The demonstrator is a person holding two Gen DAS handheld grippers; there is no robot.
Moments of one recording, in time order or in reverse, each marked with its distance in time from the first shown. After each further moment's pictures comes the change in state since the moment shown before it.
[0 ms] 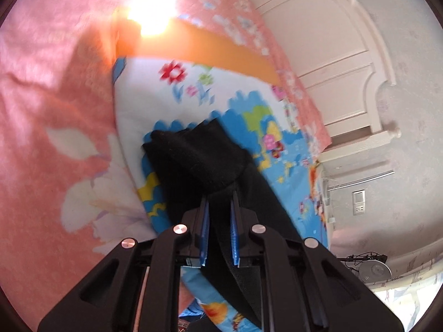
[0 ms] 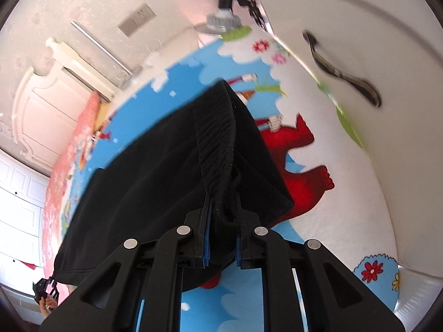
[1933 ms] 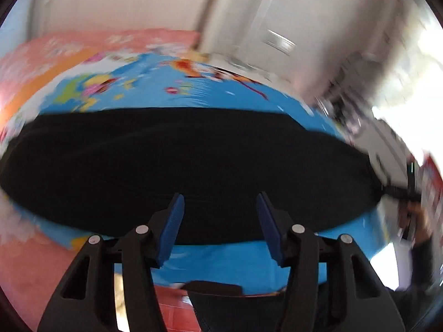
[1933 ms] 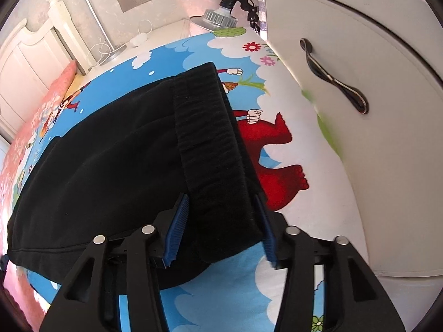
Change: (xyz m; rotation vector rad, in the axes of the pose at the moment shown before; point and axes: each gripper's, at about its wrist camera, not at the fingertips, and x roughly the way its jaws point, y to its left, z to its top) left arm 0.029 -0.163 -0.272 1.073 0.200 -0.120; right arm 0.034 -0.001 -0.017 -0.182 0.002 -0.275
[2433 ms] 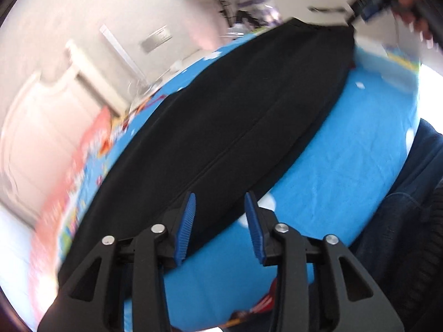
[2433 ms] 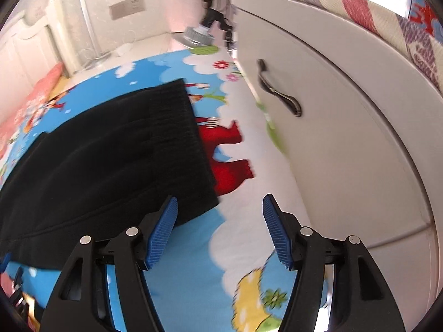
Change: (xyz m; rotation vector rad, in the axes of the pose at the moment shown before) left arm 0.074 -0.175 -0.066 0.834 -0.005 0.224; right arm -0.049 0.005 -0.031 -0.069 -0.065 -0.093
